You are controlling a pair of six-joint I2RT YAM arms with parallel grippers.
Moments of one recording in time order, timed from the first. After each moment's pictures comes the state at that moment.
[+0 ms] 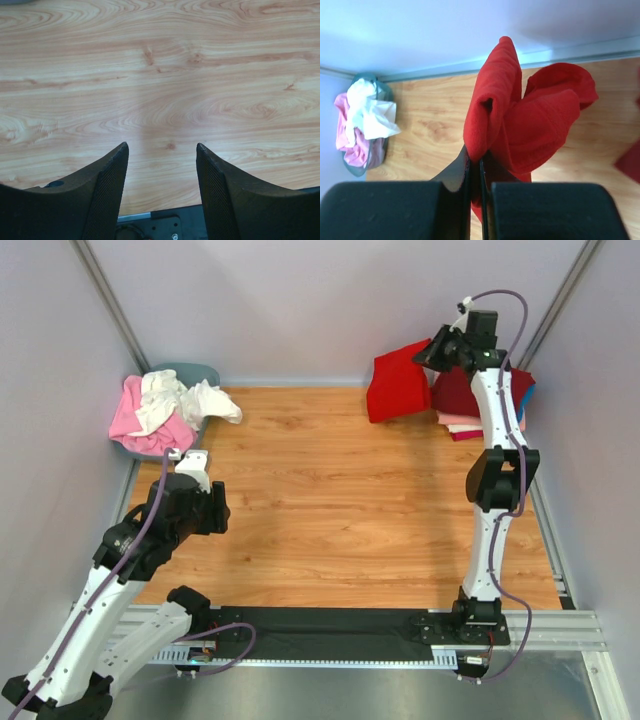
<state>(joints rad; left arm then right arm) -0.48 0.70 1.00 -1.00 -0.22 -0.30 -0.01 2.30 2.43 -0.63 -0.47 0.51</state>
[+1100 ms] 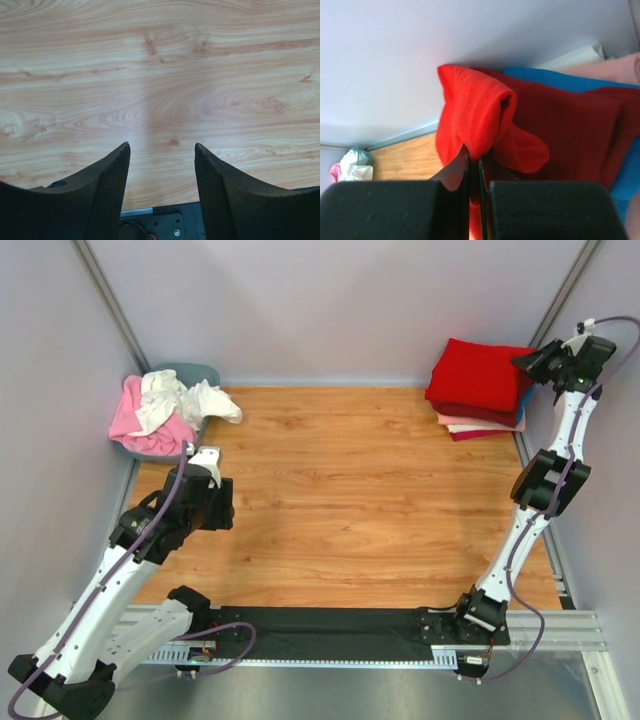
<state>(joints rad) -0.48 0.79 1.00 -1.00 -0.22 -0.30 -0.48 2.50 2.58 -0.41 -0.72 0.55</state>
